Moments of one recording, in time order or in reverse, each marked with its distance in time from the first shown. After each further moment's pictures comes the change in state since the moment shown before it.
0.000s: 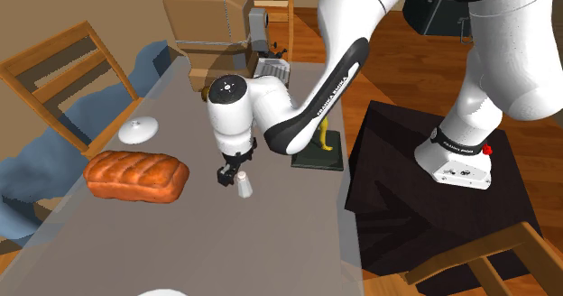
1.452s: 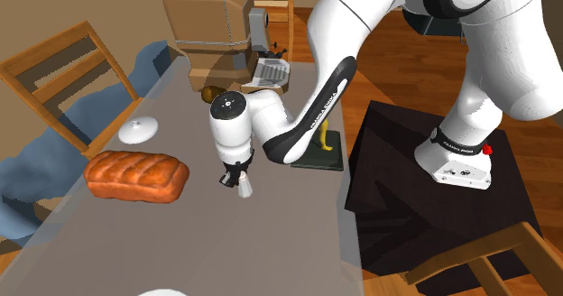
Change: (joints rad) arm 0.020 0.092 -0.033 0.044 -0.036 0.048 0.023
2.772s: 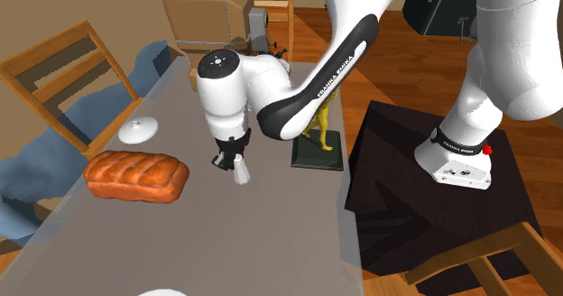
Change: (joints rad) arm -0.045 -0.161 0.065 -0.021 0.084 -0.134 -0.074
